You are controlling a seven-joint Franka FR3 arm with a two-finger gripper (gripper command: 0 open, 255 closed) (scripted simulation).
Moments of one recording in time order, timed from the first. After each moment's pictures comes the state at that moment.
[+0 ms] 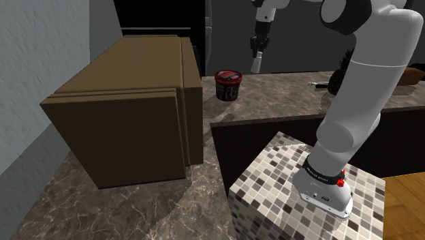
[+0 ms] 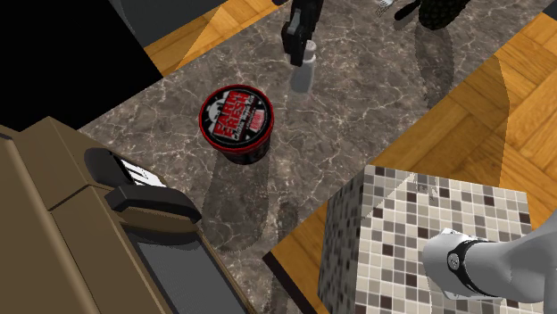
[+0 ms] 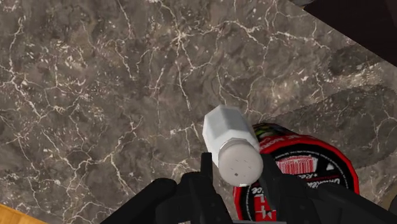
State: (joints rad) arm -0.22 0.13 -0.36 -1.62 0.10 1.69 -0.40
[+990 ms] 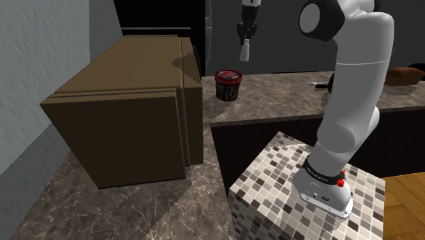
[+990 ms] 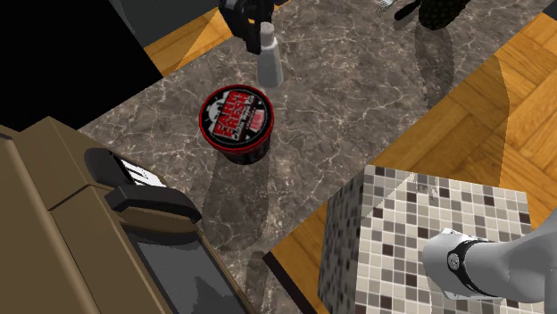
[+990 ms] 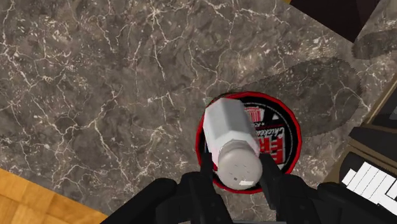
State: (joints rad) arm -0.20 0.30 -0.33 -1.24 0.15 1.48 -0.30
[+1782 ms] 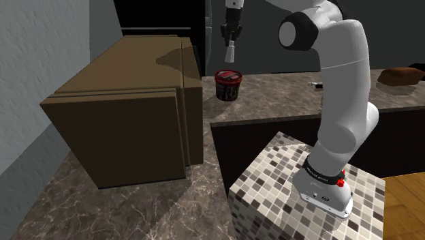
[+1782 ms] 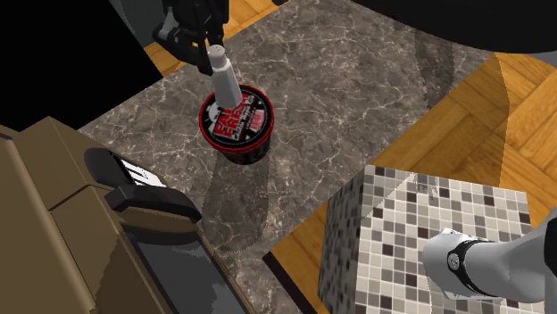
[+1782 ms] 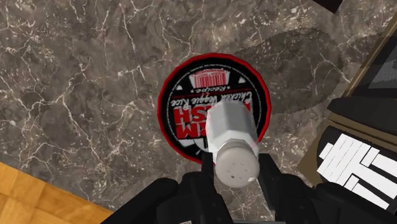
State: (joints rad) arm -0.17 0.50 -0.29 -0.96 0.21 1.40 -0.20
